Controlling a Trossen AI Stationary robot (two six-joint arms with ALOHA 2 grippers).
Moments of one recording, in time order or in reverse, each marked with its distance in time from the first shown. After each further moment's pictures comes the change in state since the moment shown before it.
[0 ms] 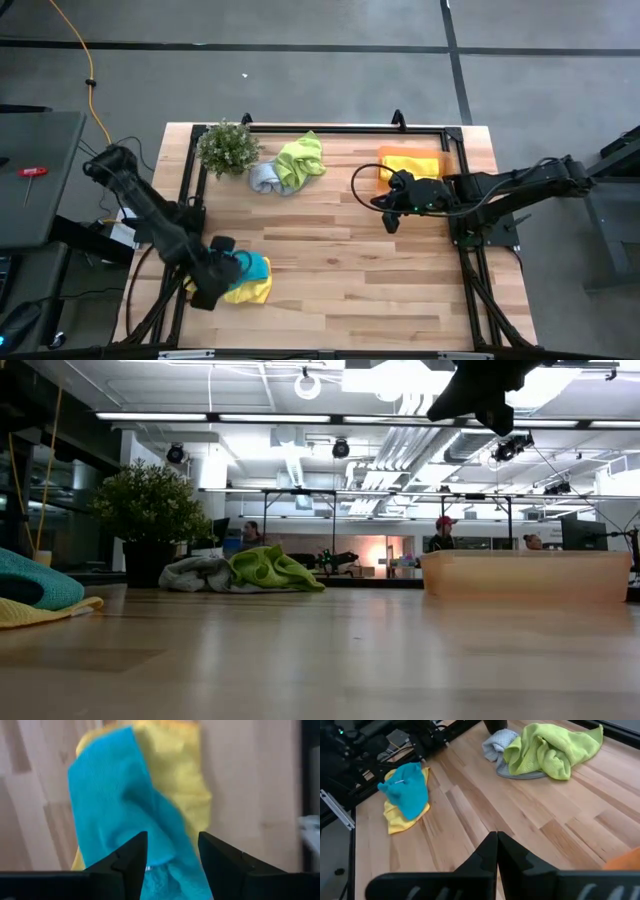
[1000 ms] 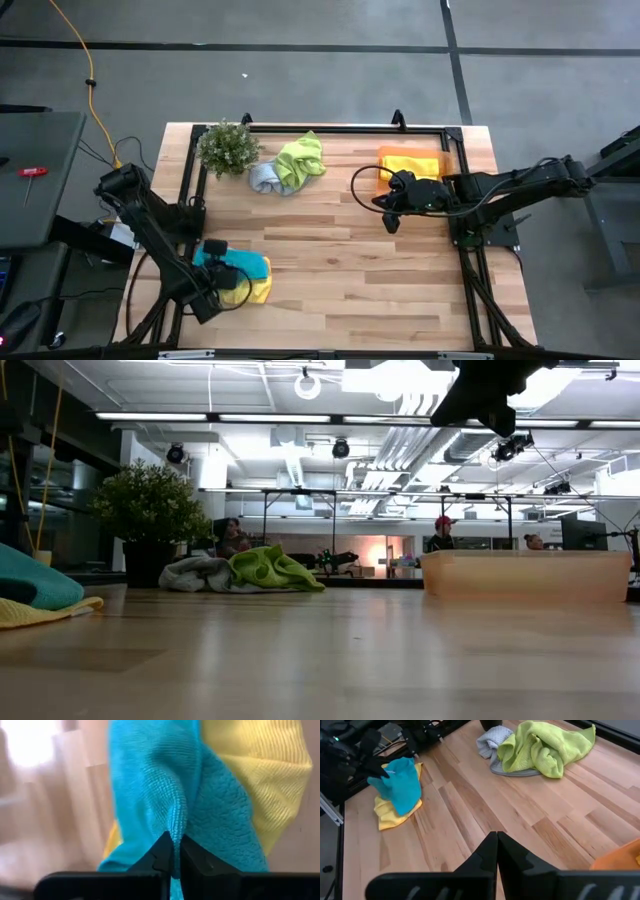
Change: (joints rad) left arm -0.133 0.224 0.028 -0.166 -0.200 -0.194; right arm 0.000 0.000 0.000 -0.030 0.014 -0.018
